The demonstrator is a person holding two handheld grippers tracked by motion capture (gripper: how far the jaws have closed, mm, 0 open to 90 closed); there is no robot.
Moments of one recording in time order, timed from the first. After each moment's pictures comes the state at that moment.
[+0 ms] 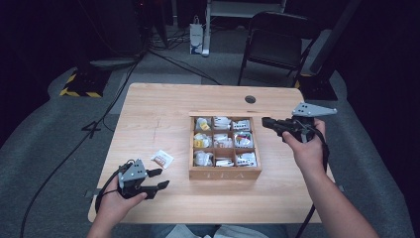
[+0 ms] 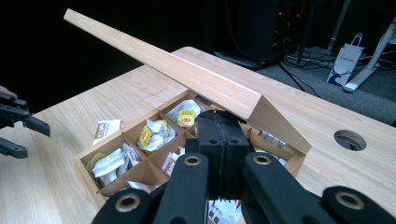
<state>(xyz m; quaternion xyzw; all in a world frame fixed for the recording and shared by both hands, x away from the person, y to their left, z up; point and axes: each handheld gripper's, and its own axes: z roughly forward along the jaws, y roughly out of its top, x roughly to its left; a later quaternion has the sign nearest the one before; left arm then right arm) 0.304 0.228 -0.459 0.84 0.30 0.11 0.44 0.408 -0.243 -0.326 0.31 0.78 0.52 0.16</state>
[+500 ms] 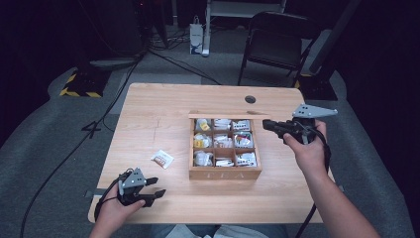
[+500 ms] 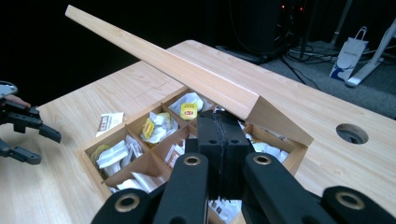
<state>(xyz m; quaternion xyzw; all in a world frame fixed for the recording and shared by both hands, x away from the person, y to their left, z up) 0.298 0.237 -0.493 0.85 0.32 0.09 0.40 0.405 -0.245 -0.326 0.31 0.78 0.51 0.16</state>
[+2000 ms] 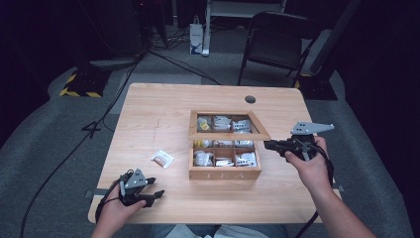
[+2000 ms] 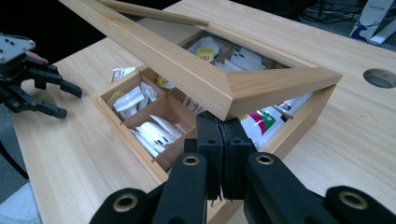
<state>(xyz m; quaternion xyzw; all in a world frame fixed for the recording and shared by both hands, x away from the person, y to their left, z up) 0.300 0.237 -0.503 0.85 0.34 0.11 0.38 0.378 -0.253 -0.356 0.32 0.82 0.46 0.11</state>
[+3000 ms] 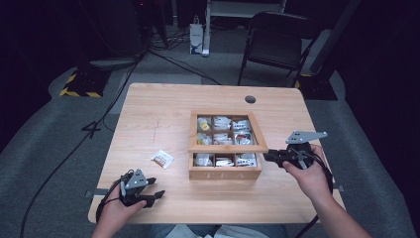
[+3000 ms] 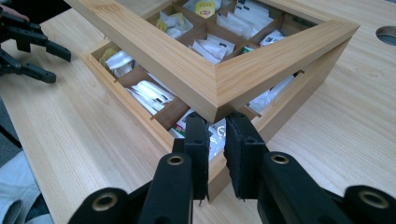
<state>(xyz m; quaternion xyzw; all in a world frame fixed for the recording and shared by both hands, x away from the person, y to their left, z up) 0.299 0.236 -0.503 0.86 0.34 0.11 0.38 0.367 -0.252 -0.375 0.33 0.84 0.41 0.10</state>
